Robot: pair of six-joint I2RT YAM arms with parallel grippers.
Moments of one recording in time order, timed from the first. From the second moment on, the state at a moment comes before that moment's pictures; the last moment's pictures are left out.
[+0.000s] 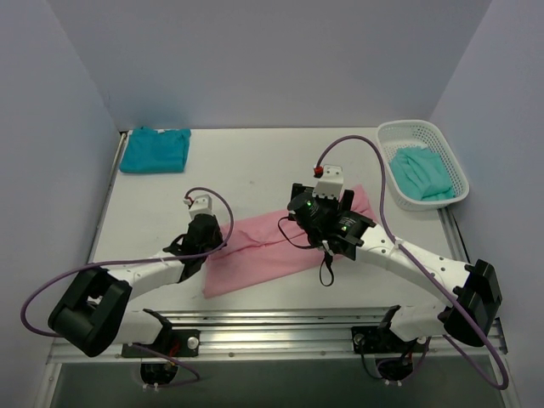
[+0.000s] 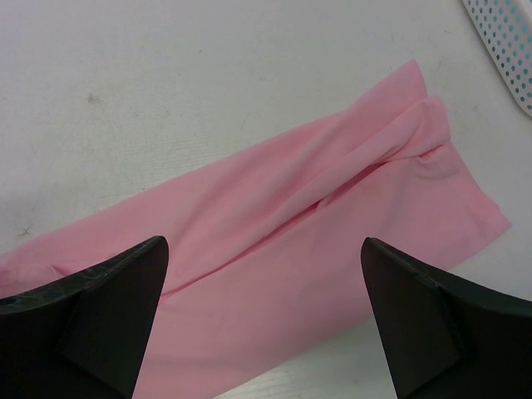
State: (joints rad) left arm -0.56 1.33 0.47 0.22 -0.34 -0.59; right arm 0.90 1.32 1.07 -0.53 0.86 0.70
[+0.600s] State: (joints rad) left arm -0.70 0.92 0.47 0.04 -0.41 -0.60; right arm 0.91 1.32 1.06 -0.52 0.85 0.70
